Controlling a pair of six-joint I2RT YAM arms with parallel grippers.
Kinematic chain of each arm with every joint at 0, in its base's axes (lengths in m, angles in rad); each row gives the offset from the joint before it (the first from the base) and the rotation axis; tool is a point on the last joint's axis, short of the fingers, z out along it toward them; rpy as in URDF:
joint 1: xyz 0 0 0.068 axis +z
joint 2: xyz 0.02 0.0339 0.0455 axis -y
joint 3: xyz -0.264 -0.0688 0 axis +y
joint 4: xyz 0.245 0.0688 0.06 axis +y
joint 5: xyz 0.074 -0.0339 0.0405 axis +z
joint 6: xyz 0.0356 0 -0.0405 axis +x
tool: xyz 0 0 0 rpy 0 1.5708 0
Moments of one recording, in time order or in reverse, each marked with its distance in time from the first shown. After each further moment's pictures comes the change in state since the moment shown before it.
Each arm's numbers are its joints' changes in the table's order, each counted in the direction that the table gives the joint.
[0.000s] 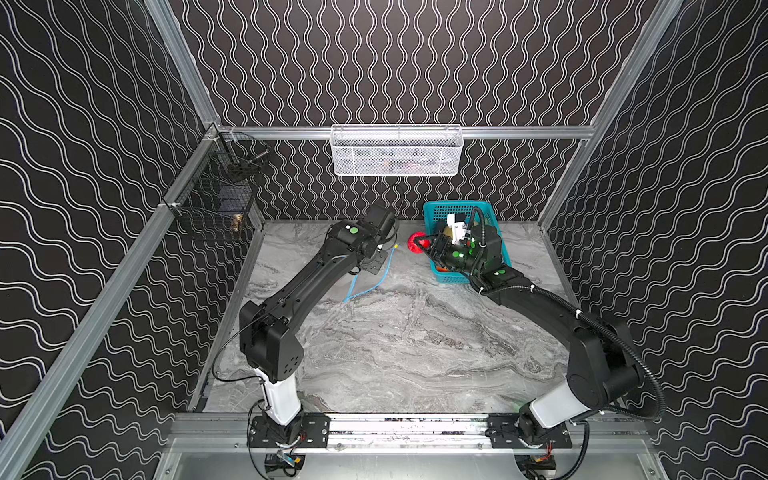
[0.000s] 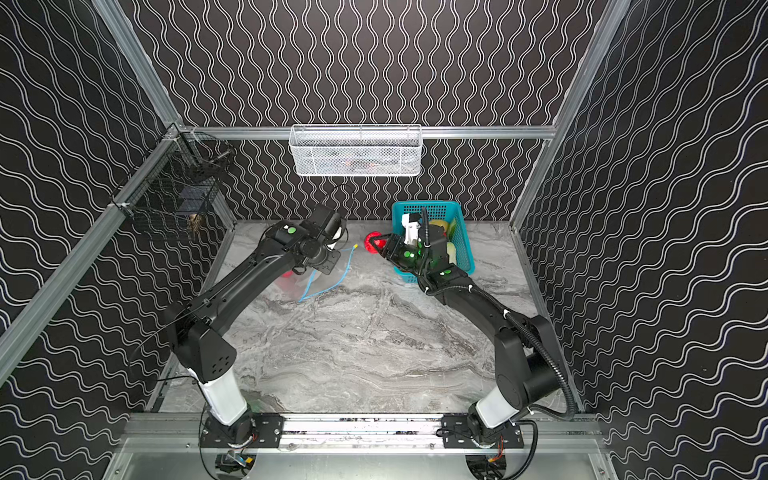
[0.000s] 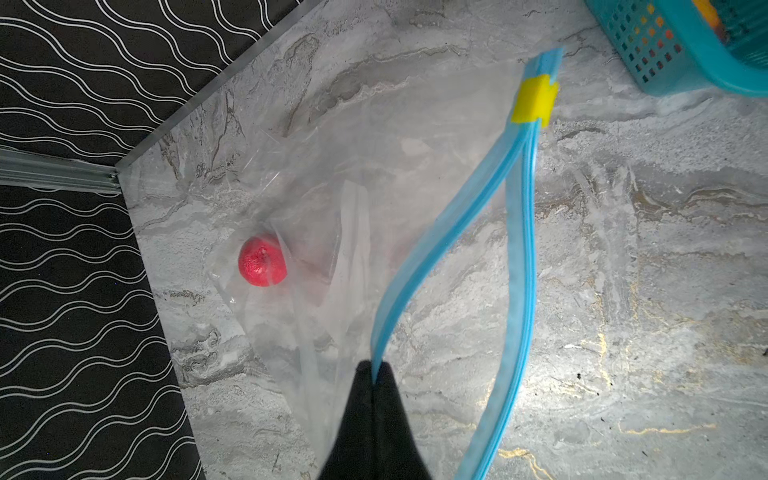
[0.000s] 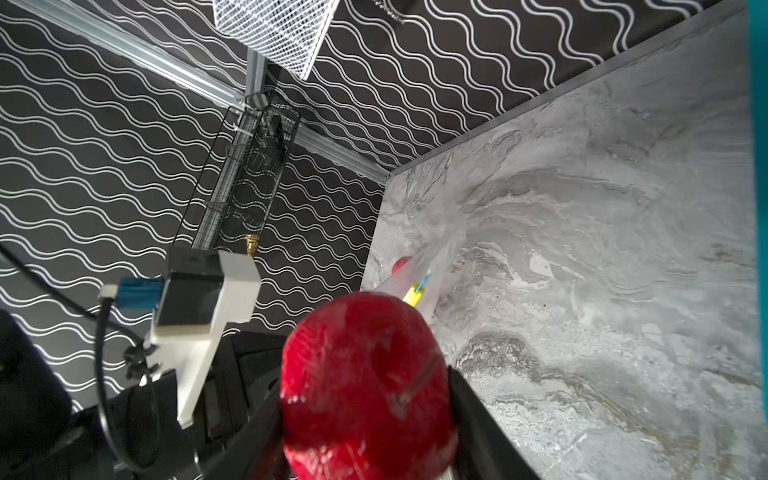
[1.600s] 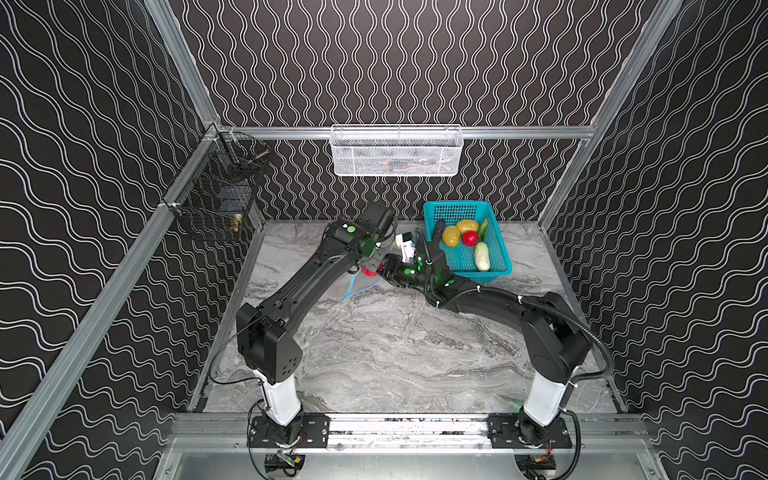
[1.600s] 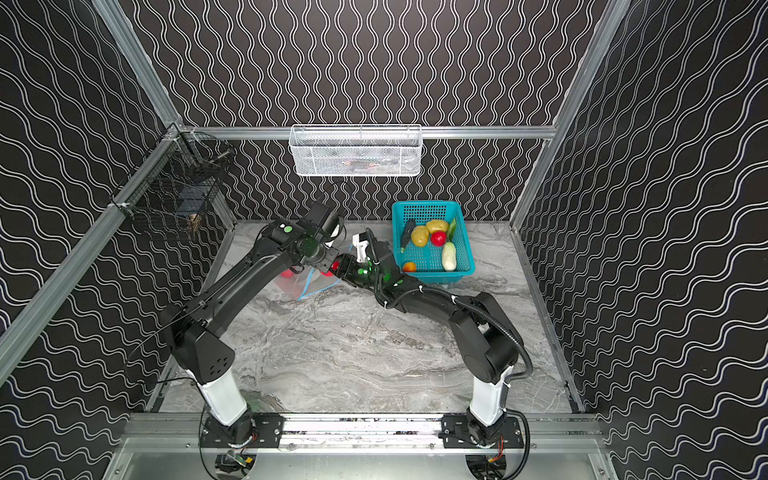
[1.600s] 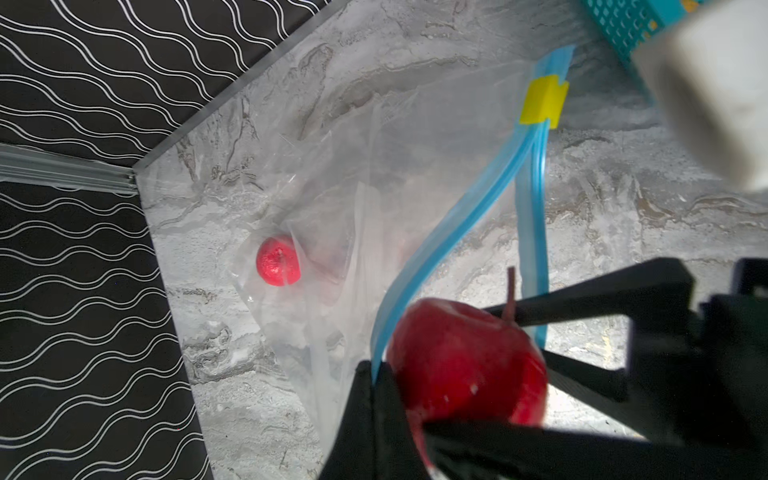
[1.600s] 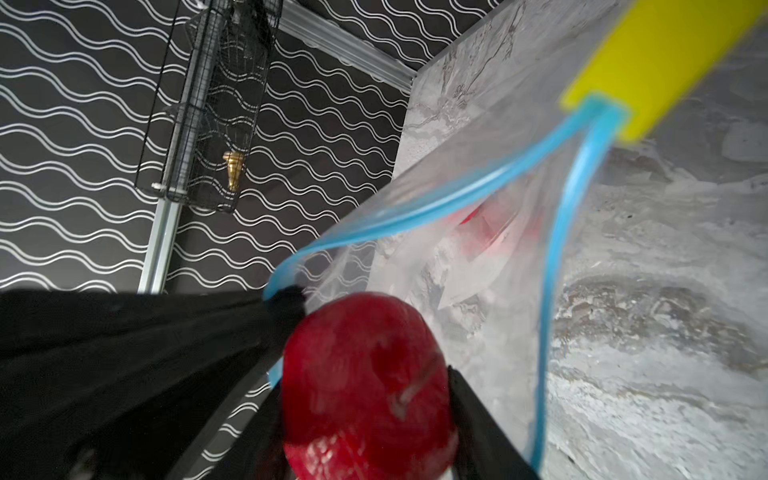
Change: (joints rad) left arm 0.001 0.013 -0.021 0.011 0.012 0.000; right arm 0.268 -0.272 -0.116 -0.111 -0.084 0.120
